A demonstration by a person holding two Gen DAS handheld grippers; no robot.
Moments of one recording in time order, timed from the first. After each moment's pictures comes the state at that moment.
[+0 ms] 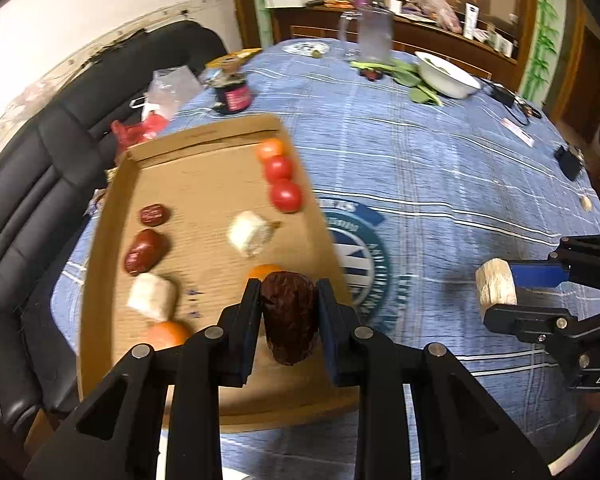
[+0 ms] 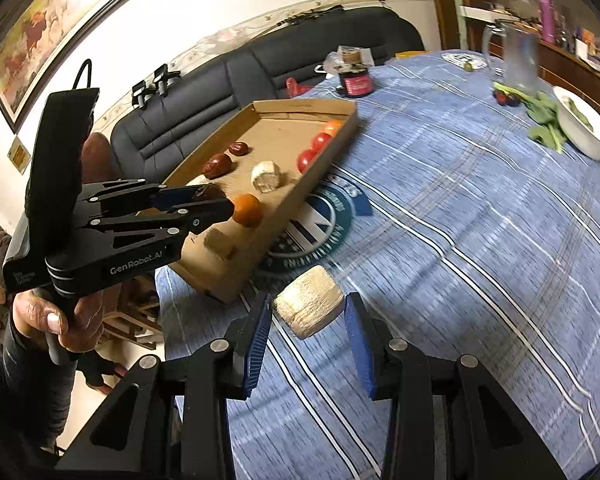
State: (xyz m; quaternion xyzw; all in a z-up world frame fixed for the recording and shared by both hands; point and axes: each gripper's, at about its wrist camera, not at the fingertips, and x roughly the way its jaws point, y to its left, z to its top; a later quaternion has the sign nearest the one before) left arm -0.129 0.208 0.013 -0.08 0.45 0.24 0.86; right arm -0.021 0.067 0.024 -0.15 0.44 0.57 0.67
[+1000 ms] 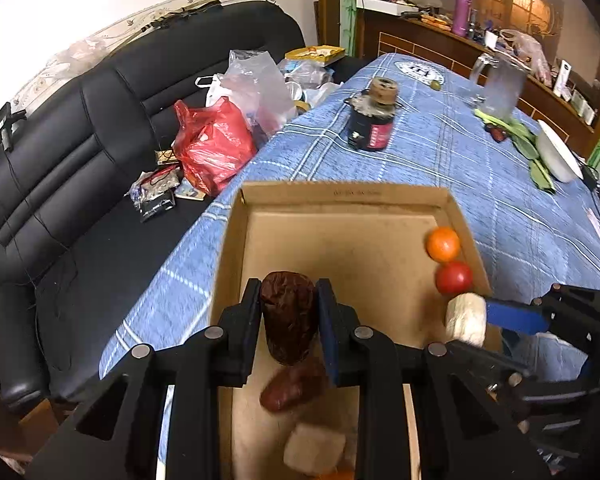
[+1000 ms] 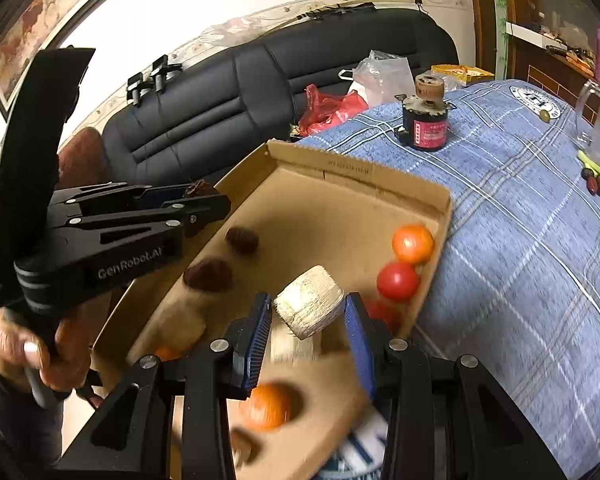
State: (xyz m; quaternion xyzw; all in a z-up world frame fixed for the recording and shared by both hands) left arm -0.099 0.374 0.013 -0.14 0.45 0.32 0.82; right arm 0.001 0.268 0.013 -0.18 0.43 0.58 0.67
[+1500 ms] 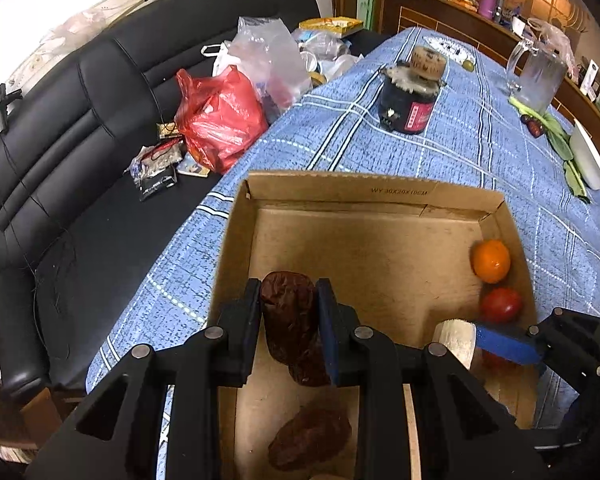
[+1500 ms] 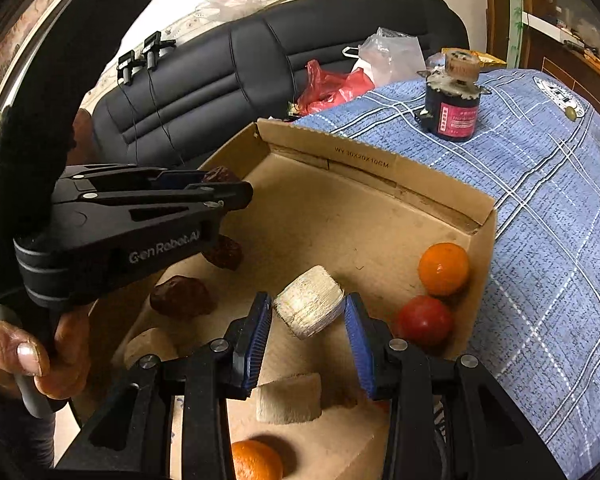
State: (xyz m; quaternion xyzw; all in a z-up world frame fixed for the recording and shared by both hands) left arm -0.074 0.409 -0.020 -0.17 0.49 0.33 0.79; right arm 0.004 0.309 -0.018 -0.21 0.45 0.57 0.65
